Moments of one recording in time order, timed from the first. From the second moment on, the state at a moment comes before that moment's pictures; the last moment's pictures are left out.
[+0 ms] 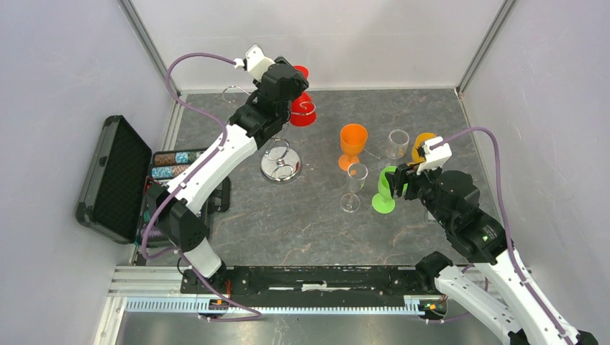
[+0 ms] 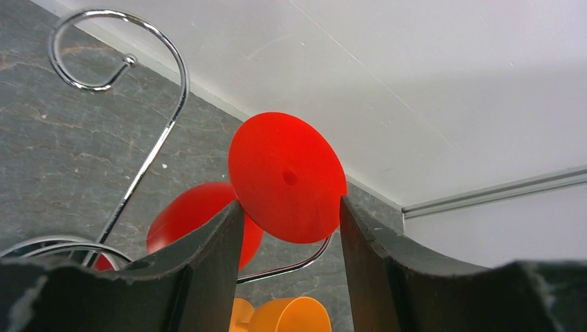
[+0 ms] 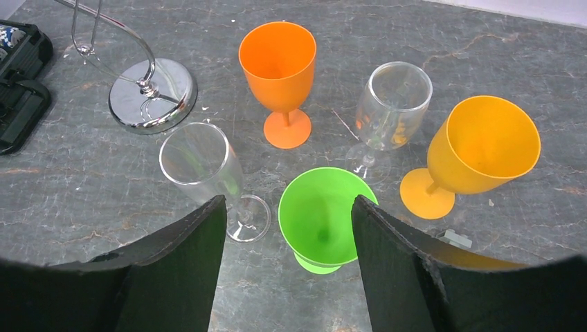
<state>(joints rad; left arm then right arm) -0.64 1.66 1.72 -0.31 -0.65 -0.86 0.57 0.59 0.85 -0.54 0.22 0.12</state>
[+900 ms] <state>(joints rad) -0.62 1.66 1.73 -0.33 -0.60 -0.92 0.57 0.58 0.83 -0.53 0.21 0.12</state>
